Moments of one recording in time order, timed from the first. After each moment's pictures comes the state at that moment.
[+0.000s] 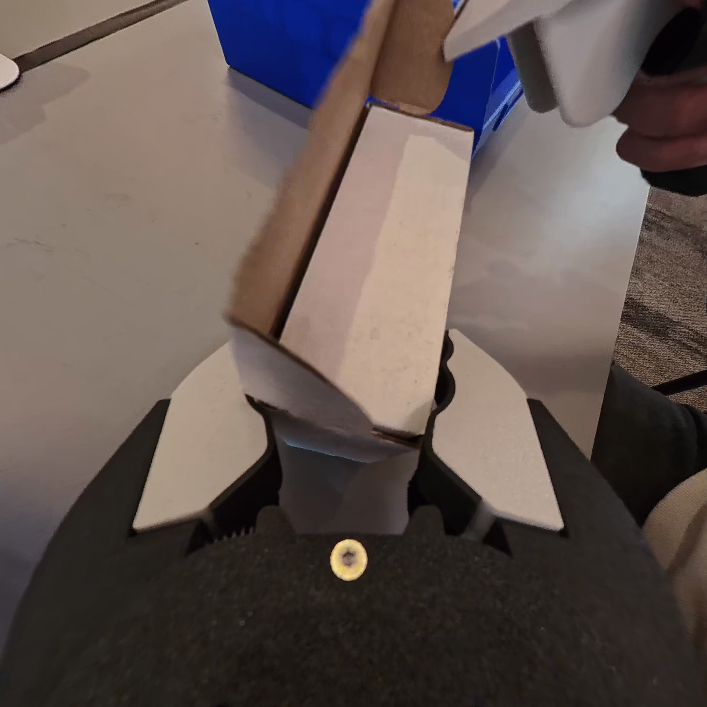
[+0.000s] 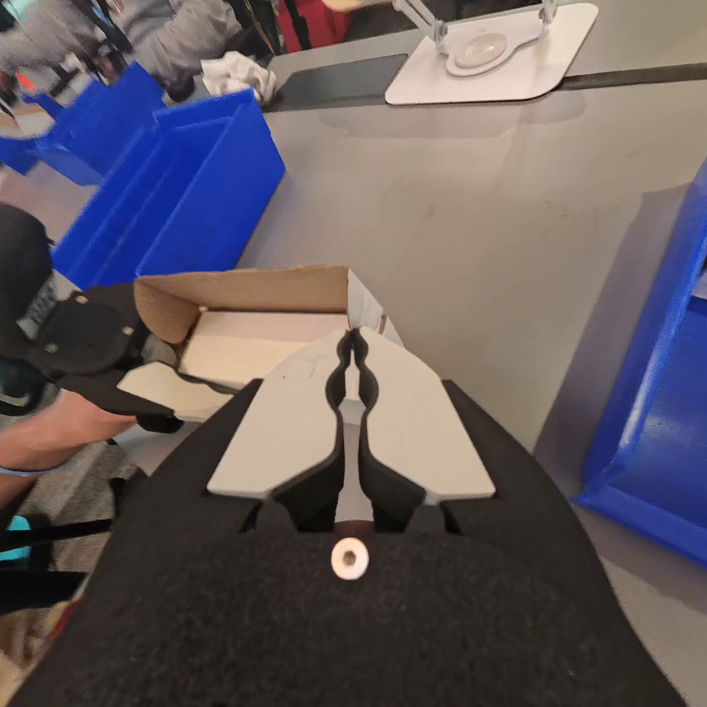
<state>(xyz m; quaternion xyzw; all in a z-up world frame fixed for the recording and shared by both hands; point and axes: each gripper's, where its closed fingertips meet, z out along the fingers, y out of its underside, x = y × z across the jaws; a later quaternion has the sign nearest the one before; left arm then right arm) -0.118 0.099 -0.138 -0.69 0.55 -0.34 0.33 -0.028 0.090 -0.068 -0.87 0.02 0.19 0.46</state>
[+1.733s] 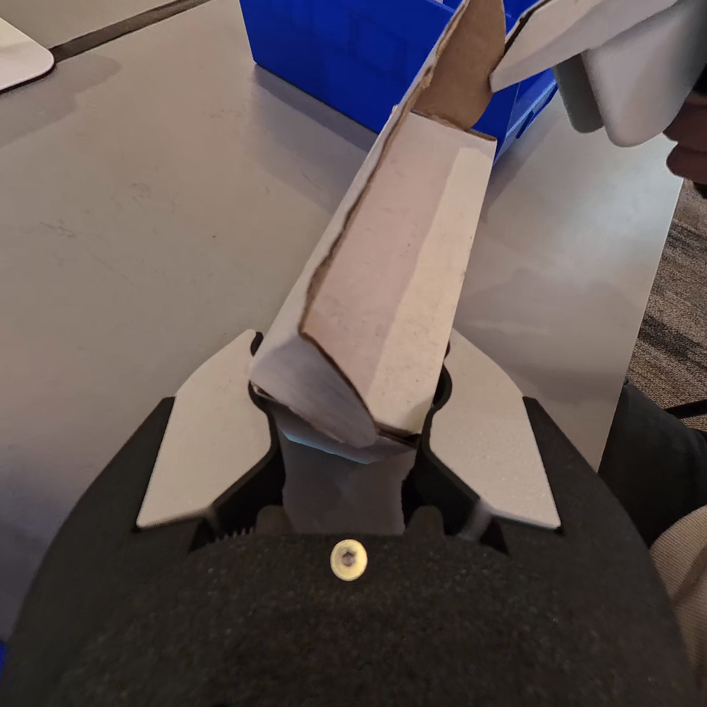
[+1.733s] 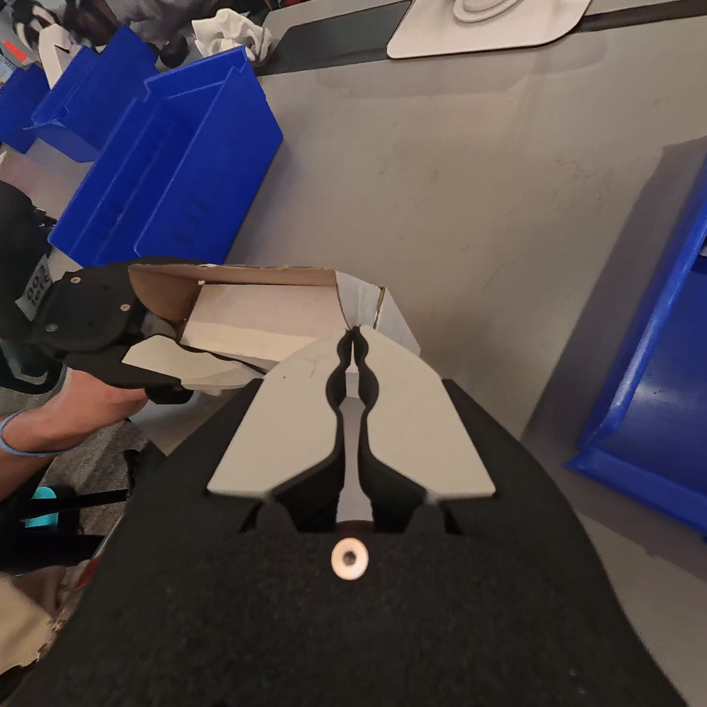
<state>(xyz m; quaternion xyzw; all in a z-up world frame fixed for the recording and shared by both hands) -0.119 0.102 -0.139 -0.71 0.53 -0.32 0.34 -0.024 0.077 -0.077 -0.88 0.02 0.21 0.43</state>
